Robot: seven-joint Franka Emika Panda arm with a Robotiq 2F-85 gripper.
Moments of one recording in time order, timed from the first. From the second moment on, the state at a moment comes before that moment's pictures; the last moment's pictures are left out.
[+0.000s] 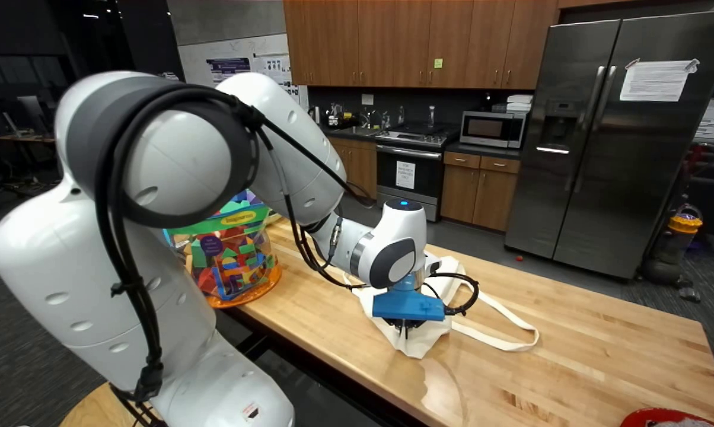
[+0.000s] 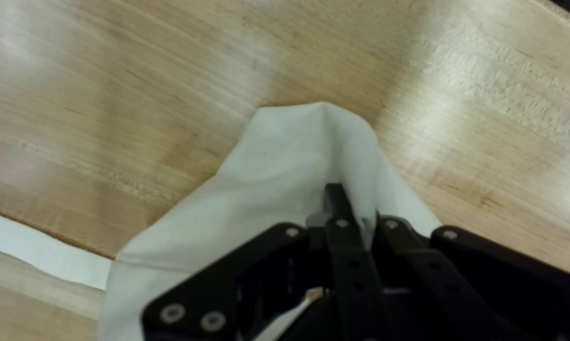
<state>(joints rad) -0.12 -0.23 -0.18 -2.72 -0.06 2.57 -0.60</state>
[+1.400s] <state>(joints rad) 0.08 0.00 -0.01 -2.34 -0.02 2.57 -0.74</state>
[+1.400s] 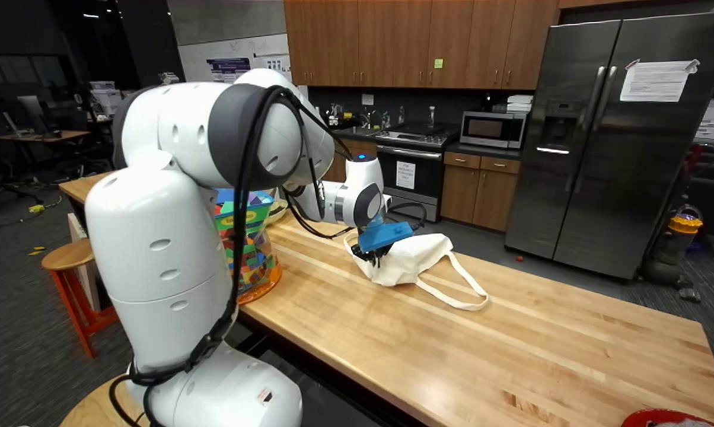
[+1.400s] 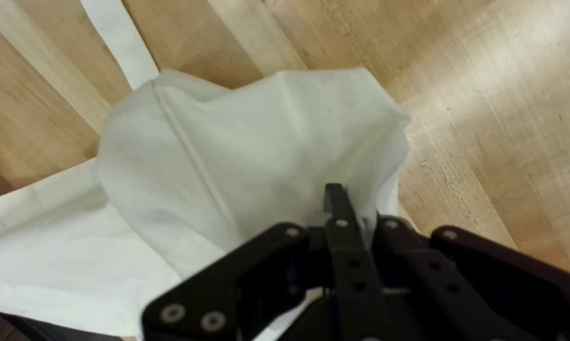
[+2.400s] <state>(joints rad) 0.07 -0.24 -0.02 -2.11 0.05 2.45 -1.32</state>
